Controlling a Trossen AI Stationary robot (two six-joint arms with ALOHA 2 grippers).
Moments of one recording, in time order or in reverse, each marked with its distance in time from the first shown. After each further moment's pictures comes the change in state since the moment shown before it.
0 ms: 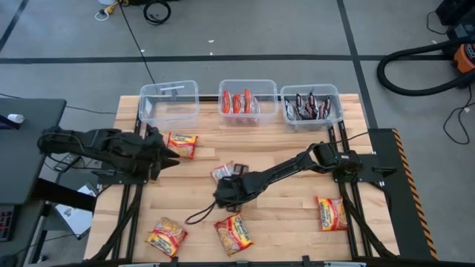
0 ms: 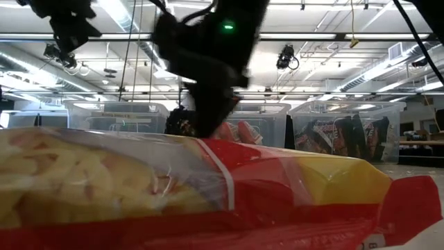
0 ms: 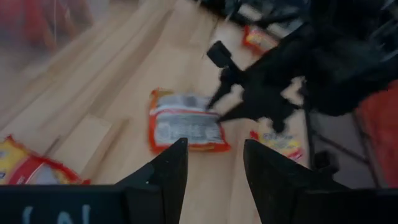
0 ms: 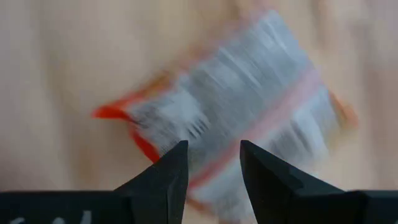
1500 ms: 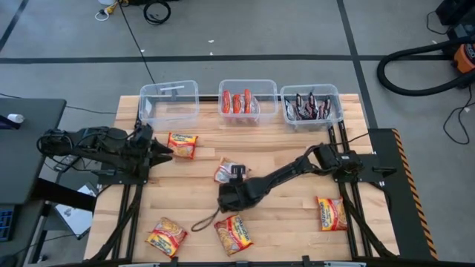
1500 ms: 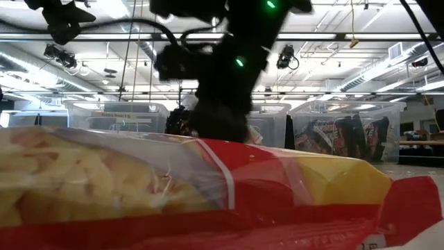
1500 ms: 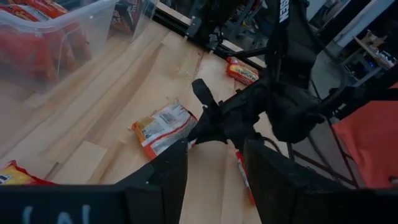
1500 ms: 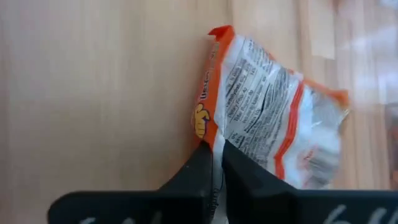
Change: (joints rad) left arm 0.000 -0.143 0.001 -0.004 -0.020 0.027; right arm 0.012 -0.002 -0.152 0.219 0.193 -0.217
